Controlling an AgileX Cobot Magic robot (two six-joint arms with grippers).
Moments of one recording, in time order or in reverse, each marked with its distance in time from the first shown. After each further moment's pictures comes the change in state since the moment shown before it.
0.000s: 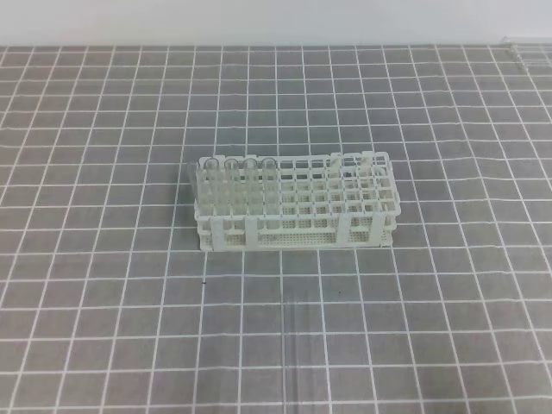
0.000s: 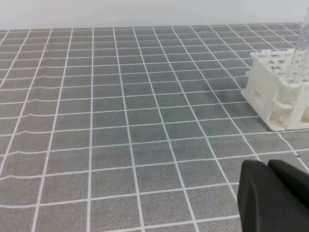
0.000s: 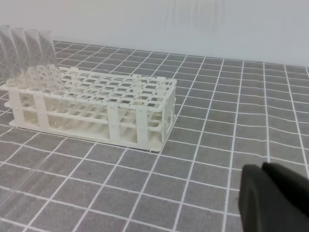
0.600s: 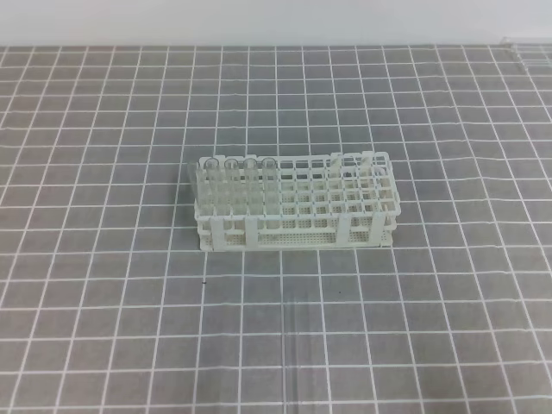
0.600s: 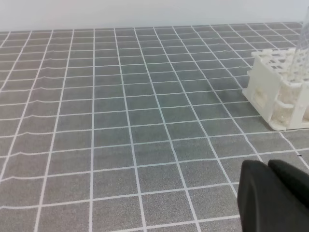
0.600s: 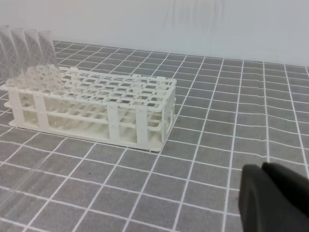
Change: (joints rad) left arm 0.000 0.000 0.000 -0.008 0.000 0.000; right arm 0.000 0.000 0.000 0.000 -0.001 0.000
